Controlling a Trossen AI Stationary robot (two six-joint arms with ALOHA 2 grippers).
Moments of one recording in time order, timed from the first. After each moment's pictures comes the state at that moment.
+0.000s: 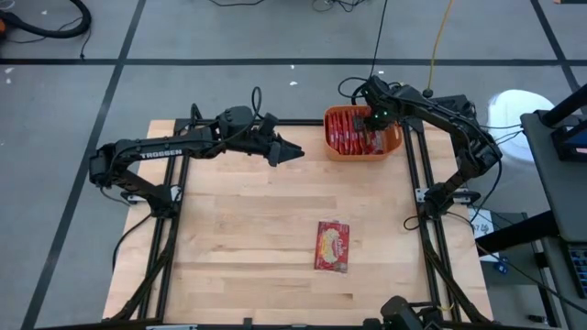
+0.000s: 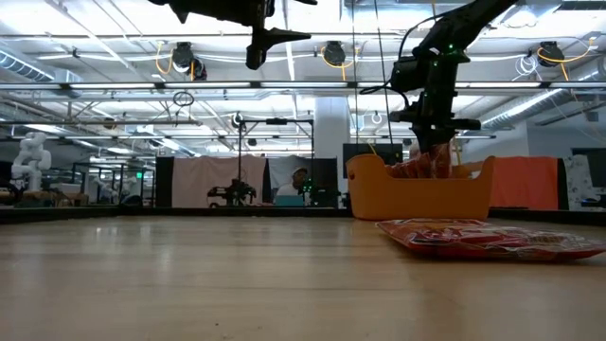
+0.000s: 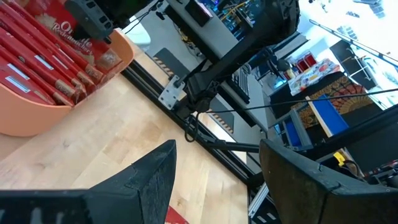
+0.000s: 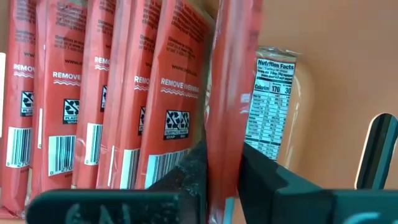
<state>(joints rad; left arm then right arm) 0.31 1.42 1.17 0.03 0.36 -0.71 -0.89 1.57 1.25 -0.96 0.06 0.51</state>
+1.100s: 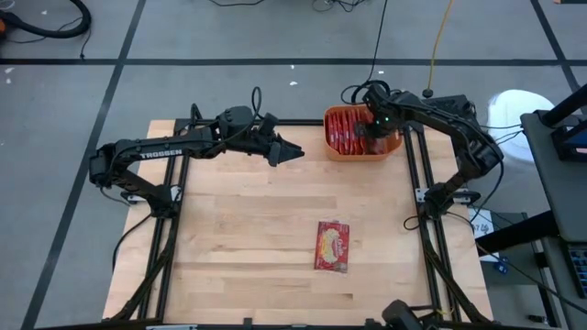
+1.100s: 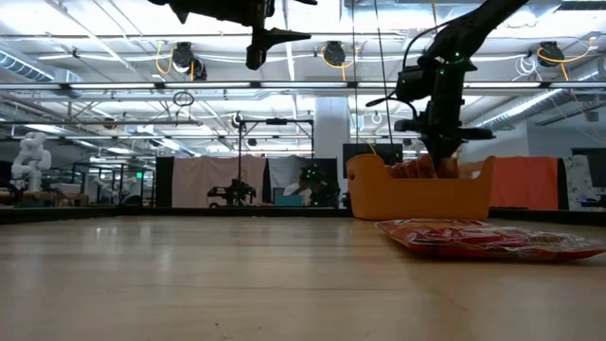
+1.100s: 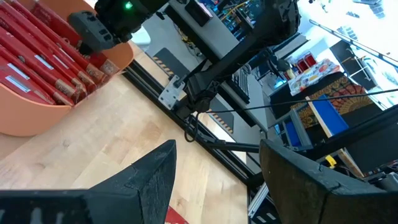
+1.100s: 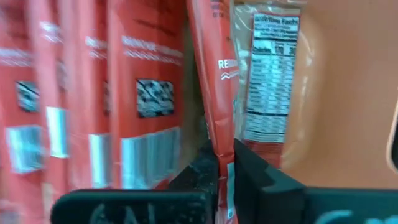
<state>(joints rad) 0.31 1.42 1.17 0.03 0.36 -0.71 -0.90 1.56 1.15 -0.93 0.00 0.62</state>
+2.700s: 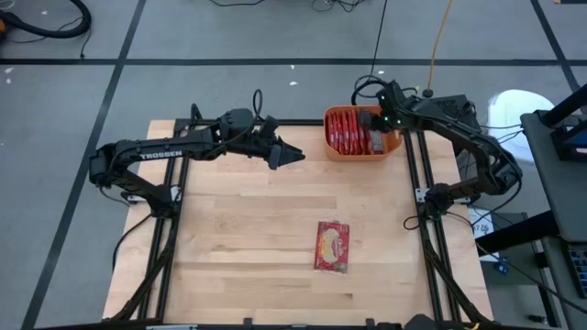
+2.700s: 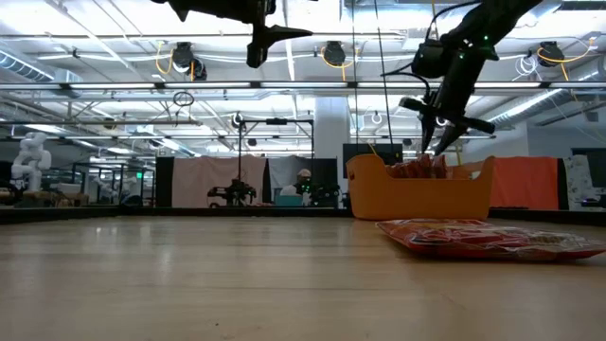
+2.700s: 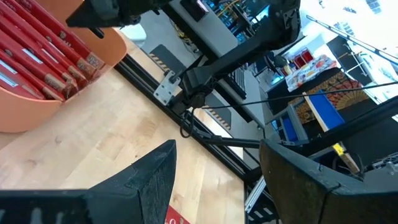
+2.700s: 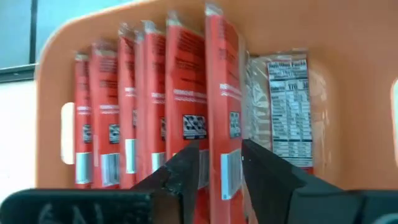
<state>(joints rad) 0.29 1.42 1.17 0.03 0.36 -0.71 -0.91 1.35 1.02 -0.72 0.00 0.74</state>
